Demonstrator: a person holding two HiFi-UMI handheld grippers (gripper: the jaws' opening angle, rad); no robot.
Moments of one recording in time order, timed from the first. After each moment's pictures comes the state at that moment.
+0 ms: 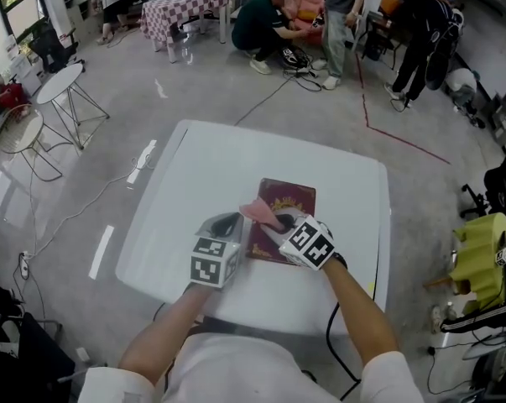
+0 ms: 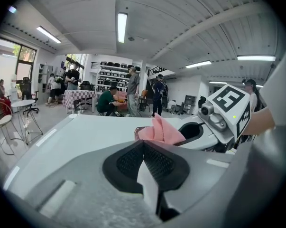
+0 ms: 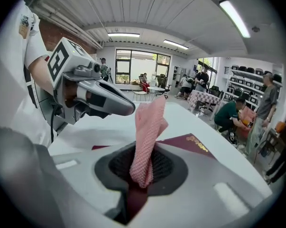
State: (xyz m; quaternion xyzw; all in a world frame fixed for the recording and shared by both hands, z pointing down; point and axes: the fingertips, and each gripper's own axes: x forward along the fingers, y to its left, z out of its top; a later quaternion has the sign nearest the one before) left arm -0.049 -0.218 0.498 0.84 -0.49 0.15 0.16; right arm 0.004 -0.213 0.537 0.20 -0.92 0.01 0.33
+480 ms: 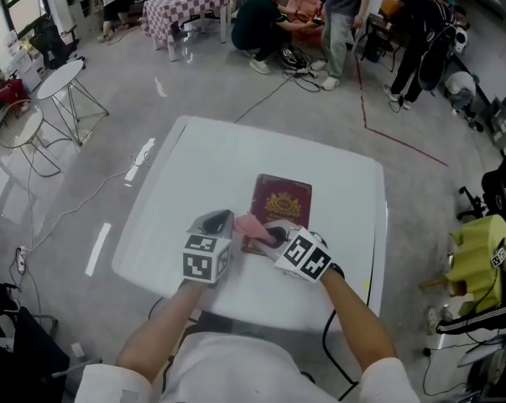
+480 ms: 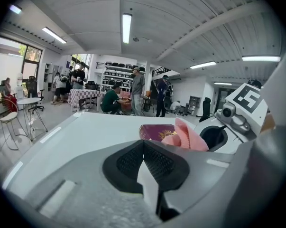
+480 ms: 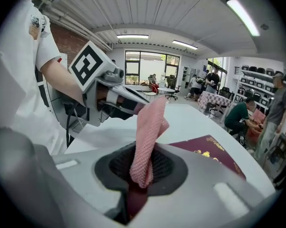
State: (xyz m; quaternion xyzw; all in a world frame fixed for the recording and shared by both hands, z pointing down) left arm -0.059 -0.207 0.500 0.83 -0.51 0.15 0.18; right arm -0.006 -0.153 0.526 0.14 -0.94 0.01 0.32
